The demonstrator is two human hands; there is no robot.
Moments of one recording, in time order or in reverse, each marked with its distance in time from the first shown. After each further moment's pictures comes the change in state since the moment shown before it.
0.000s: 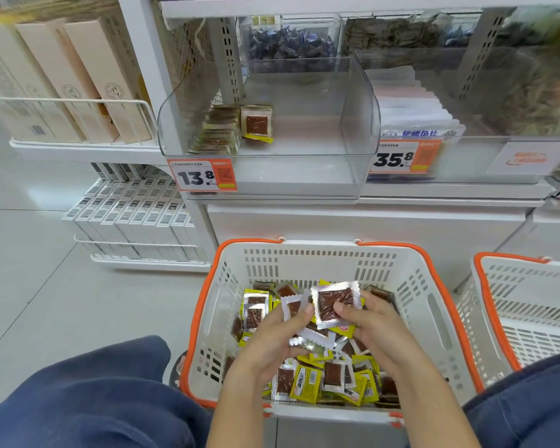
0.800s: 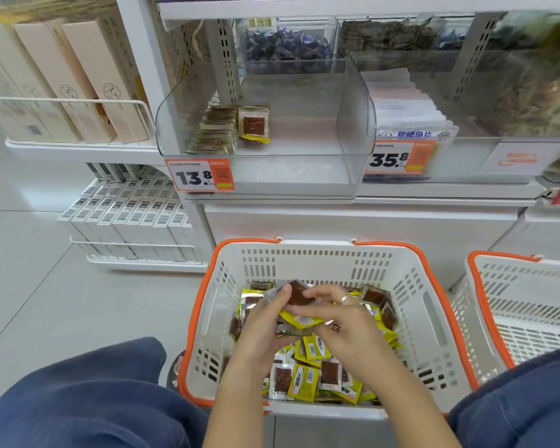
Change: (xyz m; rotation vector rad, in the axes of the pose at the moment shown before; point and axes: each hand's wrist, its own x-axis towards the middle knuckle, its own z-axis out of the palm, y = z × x) left_hand 0.000 0.009 0.001 -0.169 0.142 0.086; right_hand -0.024 -0.008 0.035 -0.788 -0.059 -0.544
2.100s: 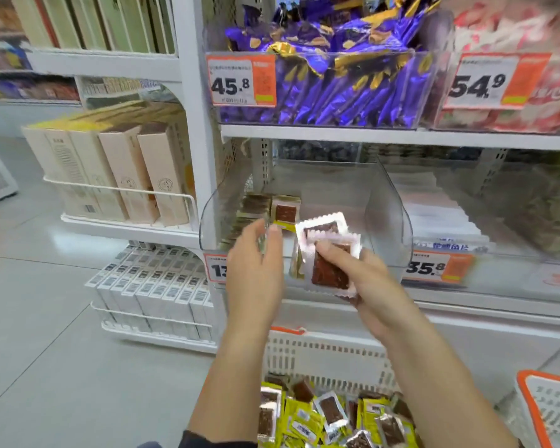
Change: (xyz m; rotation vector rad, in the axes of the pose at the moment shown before) left_hand 0.030 0.203 0.029 0.587 0.514 0.804; right_hand 0.159 -0.124 -0.066 0.741 0.042 0.205
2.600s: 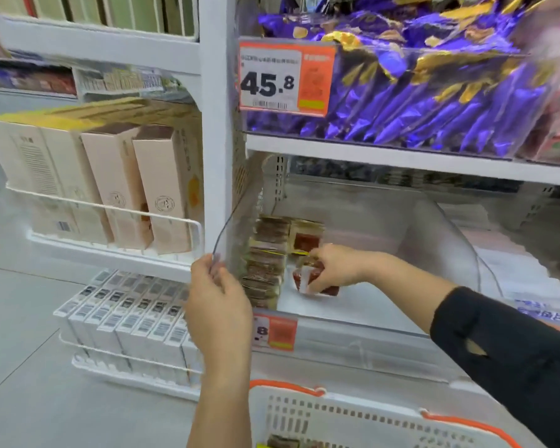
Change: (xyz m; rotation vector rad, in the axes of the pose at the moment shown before) left_hand 0.086 -0.072 -0.009 -0.010 0.400 -0.243; right_hand 0.229 0.021 0.015 -1.601 -0.453 0.023
